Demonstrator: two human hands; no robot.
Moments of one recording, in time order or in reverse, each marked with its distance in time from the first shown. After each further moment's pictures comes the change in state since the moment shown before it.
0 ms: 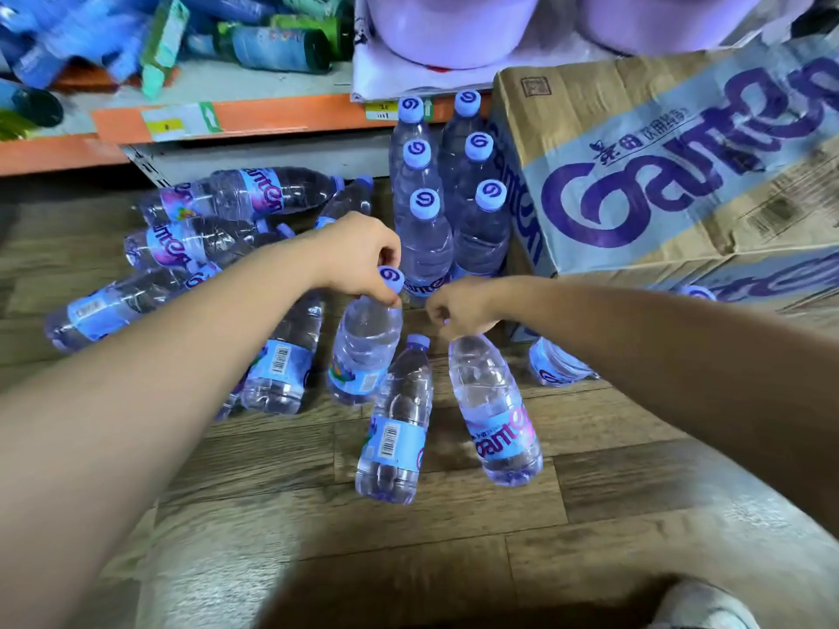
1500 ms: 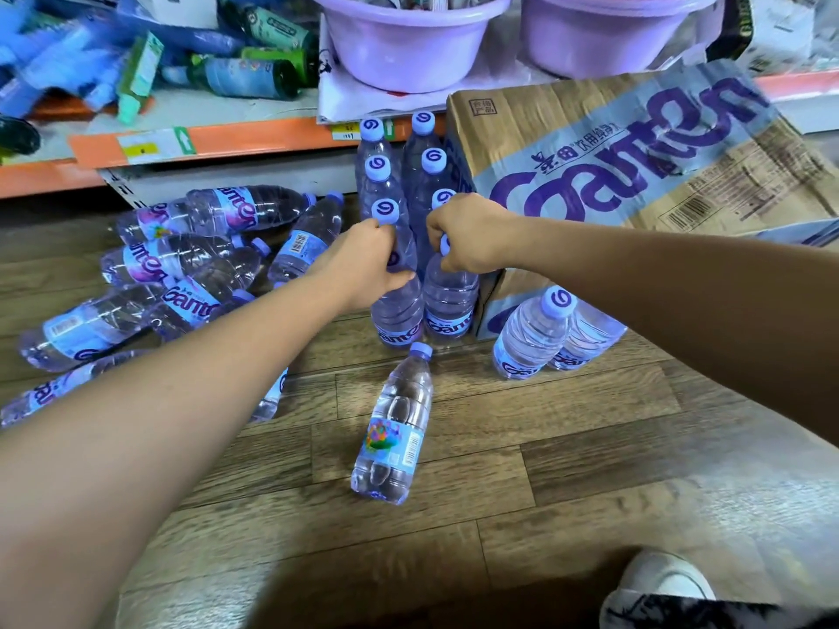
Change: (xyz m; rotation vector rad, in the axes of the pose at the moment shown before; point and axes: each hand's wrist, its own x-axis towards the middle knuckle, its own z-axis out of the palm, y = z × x) left_hand 0.012 0.039 0.025 0.073 0.307 0.021; right_hand -0.074 0.015 -0.050 0.005 0.486 0.056
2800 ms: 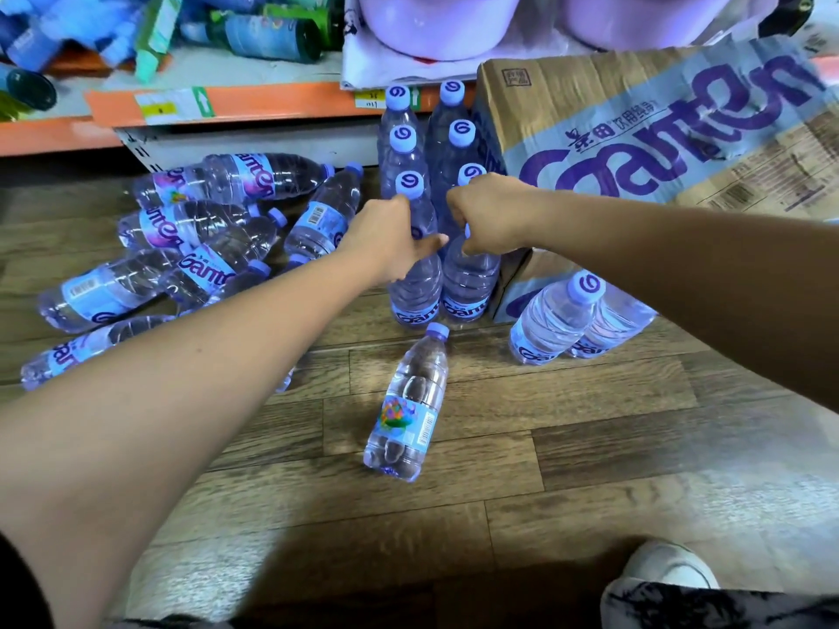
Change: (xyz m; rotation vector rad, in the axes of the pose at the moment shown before) left_hand -0.004 0.006 0.001 -0.256 -0.023 -0.233; right_hand 0.003 -0.010 -0.001 -0.201 -0.072 0.009
